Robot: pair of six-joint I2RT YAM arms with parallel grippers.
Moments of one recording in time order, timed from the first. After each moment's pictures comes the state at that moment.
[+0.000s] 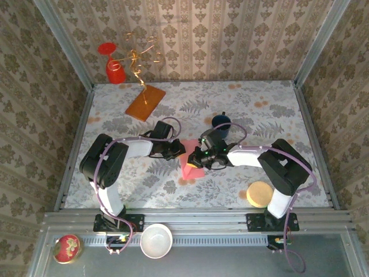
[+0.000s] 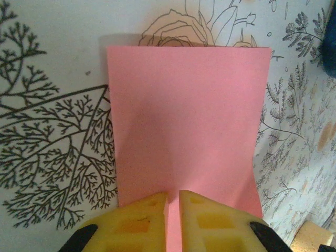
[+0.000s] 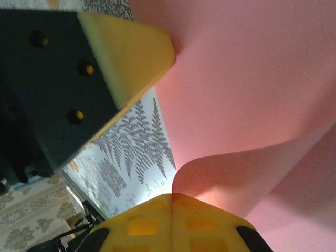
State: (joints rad) left arm -0.57 1.81 0.89 -0.08 0.47 -0.84; right arm 0.66 1.75 0.84 0.05 -0.48 1.09
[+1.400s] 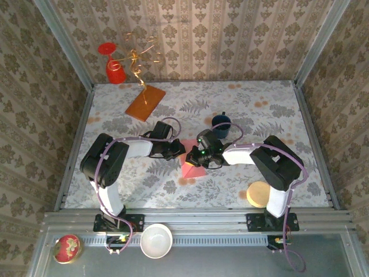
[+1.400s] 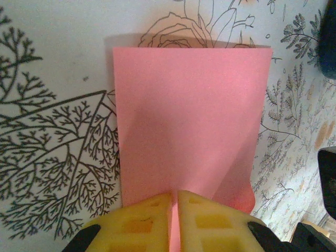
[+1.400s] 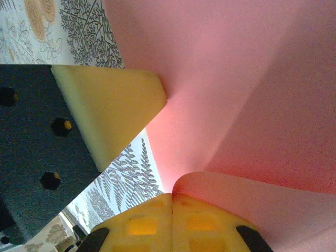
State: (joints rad) left arm -0.57 1.82 0.88 -0.05 0.48 -0.84; right arm 0.67 1.83 0.88 0.09 -0.42 1.10
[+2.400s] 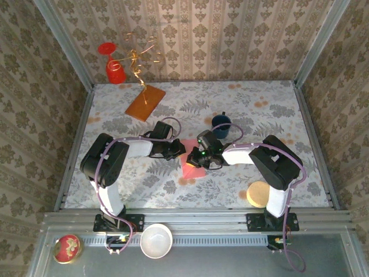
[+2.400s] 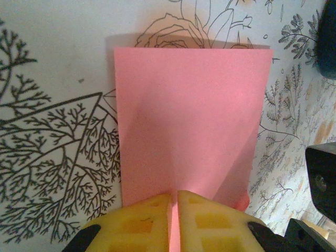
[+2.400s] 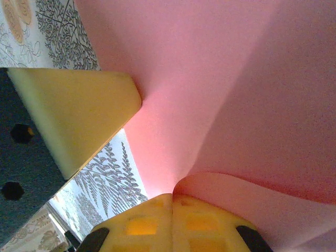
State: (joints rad) left arm -0.57 1.82 0.88 -0.04 0.49 -0.84; right arm 0.68 1.84 0.88 0.07 -0.40 1.10
